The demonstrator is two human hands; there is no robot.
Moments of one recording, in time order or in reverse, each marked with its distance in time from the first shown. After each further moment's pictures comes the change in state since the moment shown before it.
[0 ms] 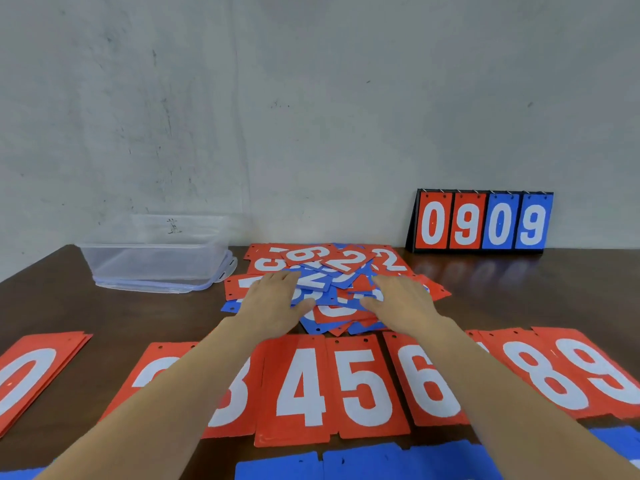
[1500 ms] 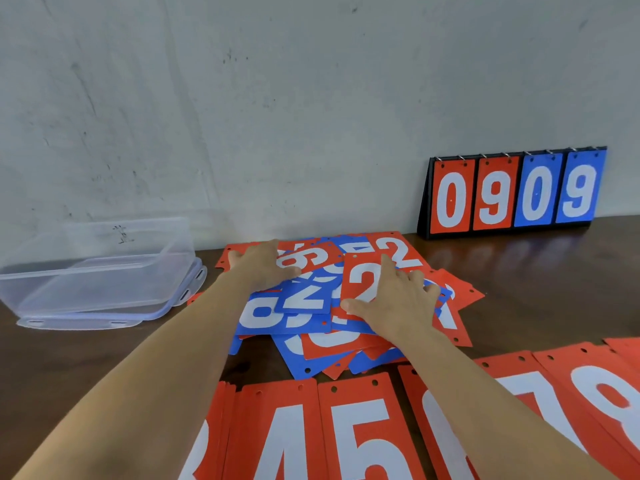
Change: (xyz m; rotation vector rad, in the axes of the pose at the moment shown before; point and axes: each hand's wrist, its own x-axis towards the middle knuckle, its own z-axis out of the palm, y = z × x) left_hand 0.173 -0.044 0.039 -0.001 -0.063 -0.207; right_hand 0.074 0.008 0.055 0.136 0.054 0.247
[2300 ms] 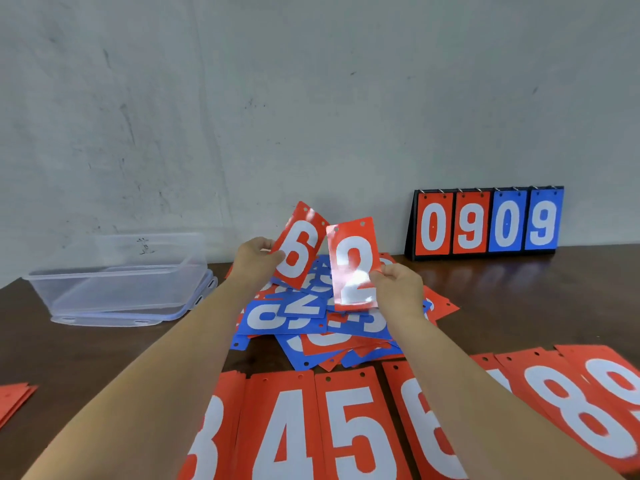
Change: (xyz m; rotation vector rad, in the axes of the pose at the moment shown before) left_hand -0.062 0.014 -0.044 -0.990 0.229 -0.100; right_hand -0.018 -0.009 -0.040 0.995 0.170 0.182
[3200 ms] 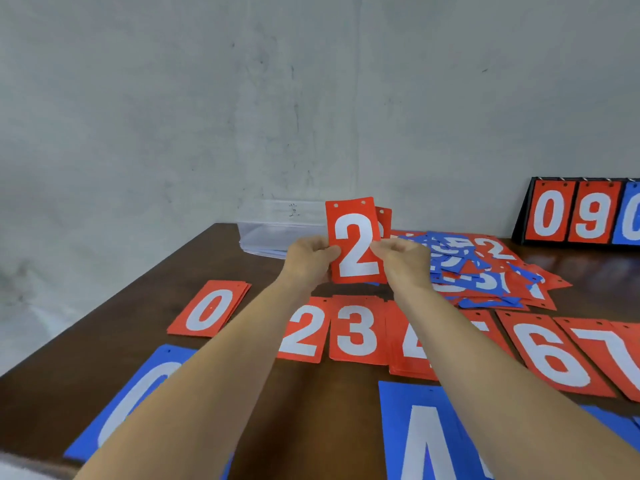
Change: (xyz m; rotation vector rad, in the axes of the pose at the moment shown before) left_hand -0.170 -0.019 -0.148 -0.278 0.028 -0.130; right_hand -0.167 -0.067 0.104 0.159 -0.184 -0.075
